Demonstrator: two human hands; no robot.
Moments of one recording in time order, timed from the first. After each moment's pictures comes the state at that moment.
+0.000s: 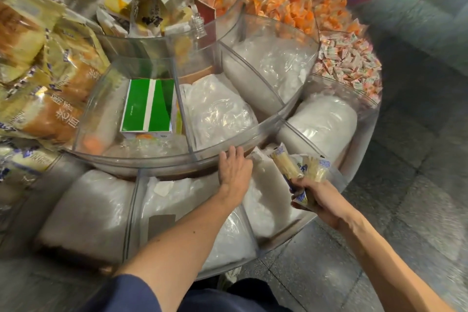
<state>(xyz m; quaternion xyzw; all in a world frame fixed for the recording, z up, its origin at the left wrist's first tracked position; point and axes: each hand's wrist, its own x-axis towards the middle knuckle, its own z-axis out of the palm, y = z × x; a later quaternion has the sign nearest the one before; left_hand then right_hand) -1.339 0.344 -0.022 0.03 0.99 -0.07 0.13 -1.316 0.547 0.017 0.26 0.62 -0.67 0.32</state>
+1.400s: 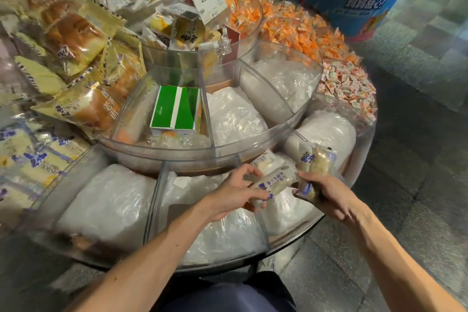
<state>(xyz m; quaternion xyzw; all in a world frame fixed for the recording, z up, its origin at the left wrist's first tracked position) -1.251 0.284 0.056 -0.10 0.61 0.73 0.31 -1.294 0.511 0.069 0.16 0.56 -0.76 0.30</state>
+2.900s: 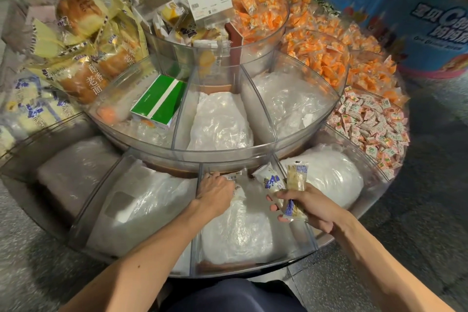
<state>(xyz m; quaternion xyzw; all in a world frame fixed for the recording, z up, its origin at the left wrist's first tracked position) -1.340 0.385 -0.012 -0.12 0.97 0.12 0.16 -1.436 0.596 0.041 0.00 0.65 -0.55 0.52</state>
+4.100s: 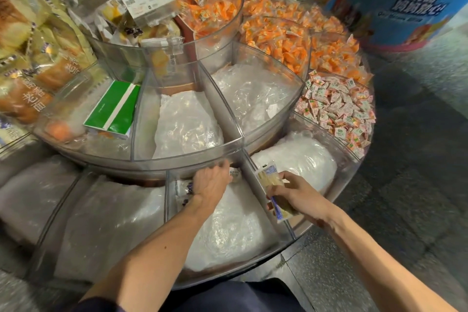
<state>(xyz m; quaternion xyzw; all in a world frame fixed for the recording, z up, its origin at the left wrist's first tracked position) -1.399 0.424 -0.034 -0.12 0.99 -0.05 0.10 -1.449 0.633 0.032 0.02 0.71 -0.54 0.45</state>
